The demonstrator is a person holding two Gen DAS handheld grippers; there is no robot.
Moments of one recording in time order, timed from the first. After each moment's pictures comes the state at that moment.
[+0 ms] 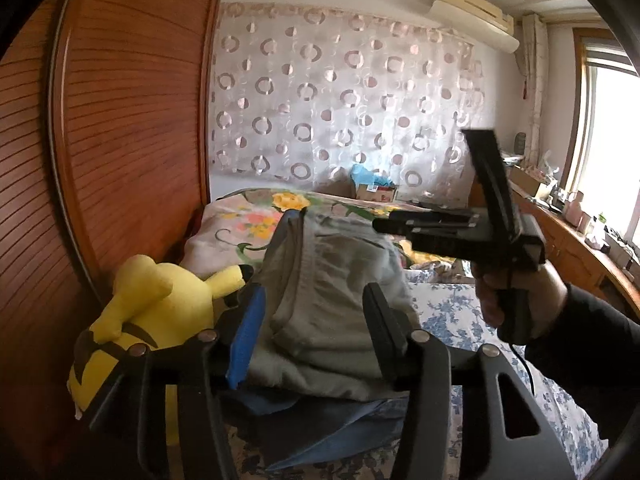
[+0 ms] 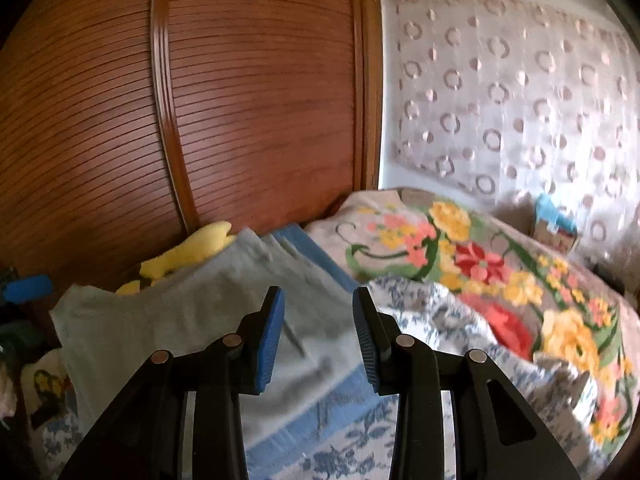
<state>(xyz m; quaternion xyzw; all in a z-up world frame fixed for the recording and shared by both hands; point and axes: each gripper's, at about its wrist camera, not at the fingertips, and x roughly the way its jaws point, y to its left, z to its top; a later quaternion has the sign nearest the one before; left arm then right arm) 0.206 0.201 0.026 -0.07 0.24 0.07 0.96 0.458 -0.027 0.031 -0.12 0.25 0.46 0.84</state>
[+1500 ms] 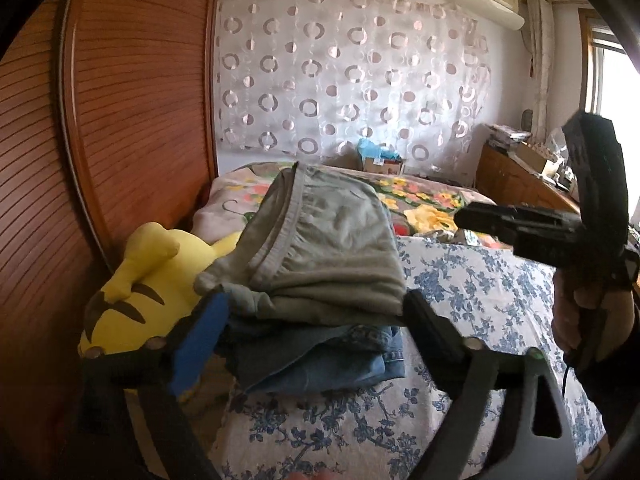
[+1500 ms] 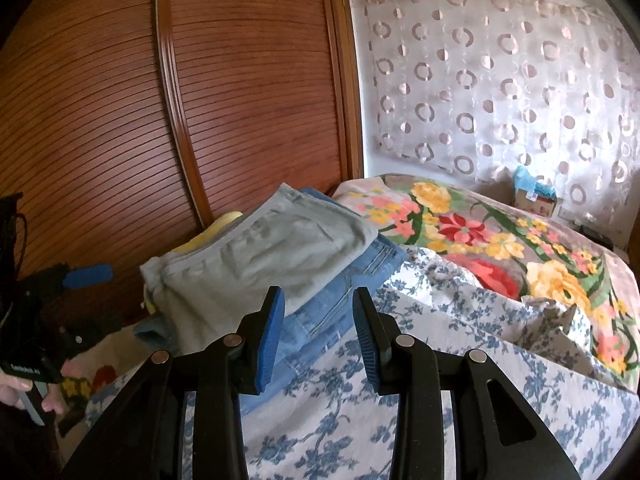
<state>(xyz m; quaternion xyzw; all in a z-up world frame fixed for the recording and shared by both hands) 0.172 0.175 0.019 -0.07 0.29 0.09 0.95 0.341 -0.088 0.055 -0.08 0.26 0.43 0.86</state>
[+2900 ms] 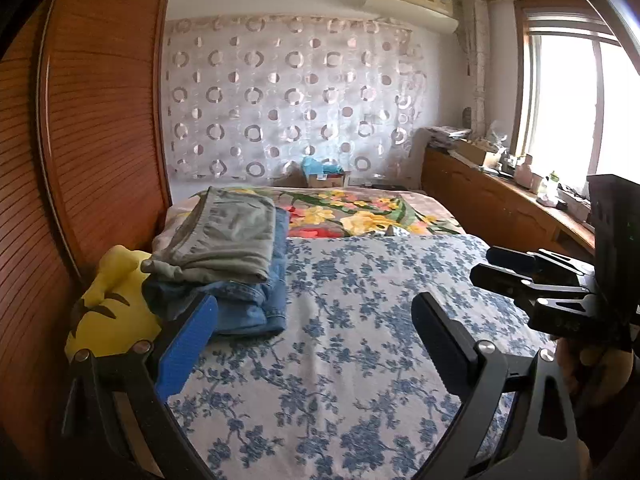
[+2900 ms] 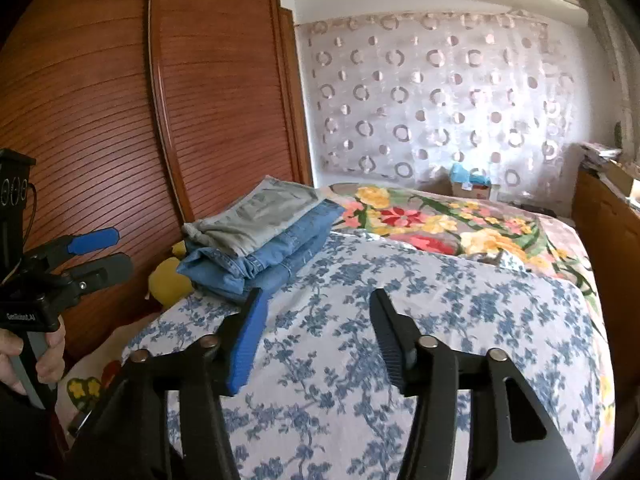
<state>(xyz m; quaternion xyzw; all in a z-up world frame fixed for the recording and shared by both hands) 0.079 0.072 0.056 -0.03 0.25 0.01 0.97 0.160 -0.206 0.067 -0.03 0.23 0.34 0.91</state>
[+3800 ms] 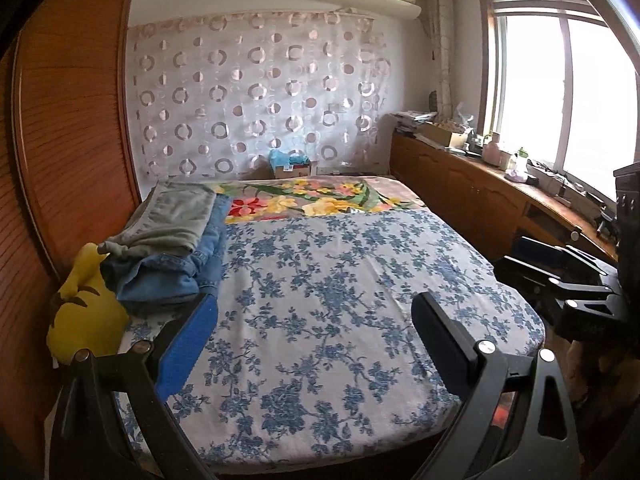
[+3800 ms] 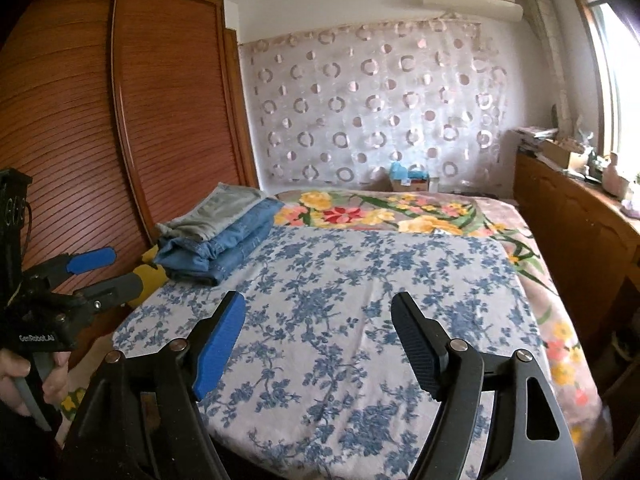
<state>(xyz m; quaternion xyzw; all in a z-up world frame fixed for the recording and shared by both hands) 0.043 -0.009 0.049 0.00 0.26 -0.04 0.96 0.053 -0.262 0.074 0.00 0.22 0.25 0.94</state>
